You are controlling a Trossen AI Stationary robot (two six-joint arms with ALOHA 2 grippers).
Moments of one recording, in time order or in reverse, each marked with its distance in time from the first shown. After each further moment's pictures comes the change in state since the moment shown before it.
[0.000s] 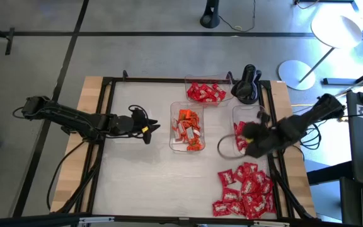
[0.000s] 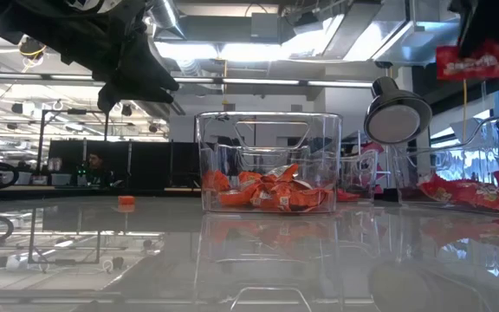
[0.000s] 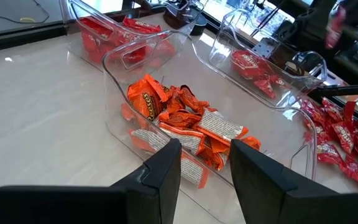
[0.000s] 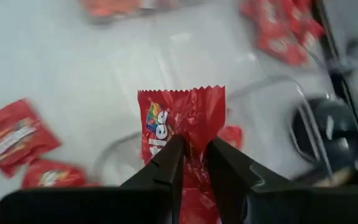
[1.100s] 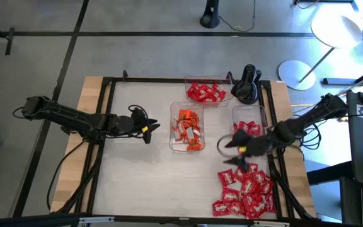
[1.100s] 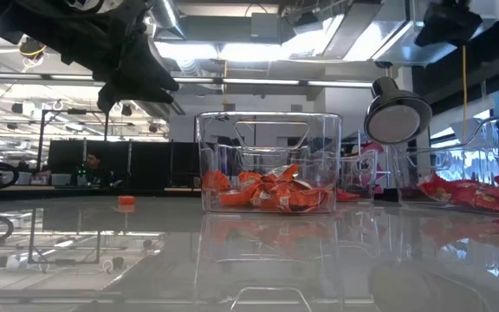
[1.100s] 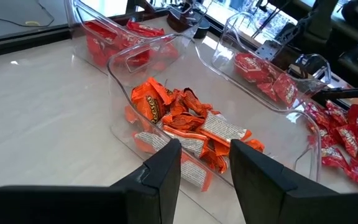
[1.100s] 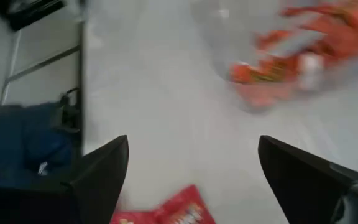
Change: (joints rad) left arm 0.000 0.000 0.000 0.000 -0.018 0.004; right arm -0.037 -0.141 -0.298 0.838 -0.231 -0.059
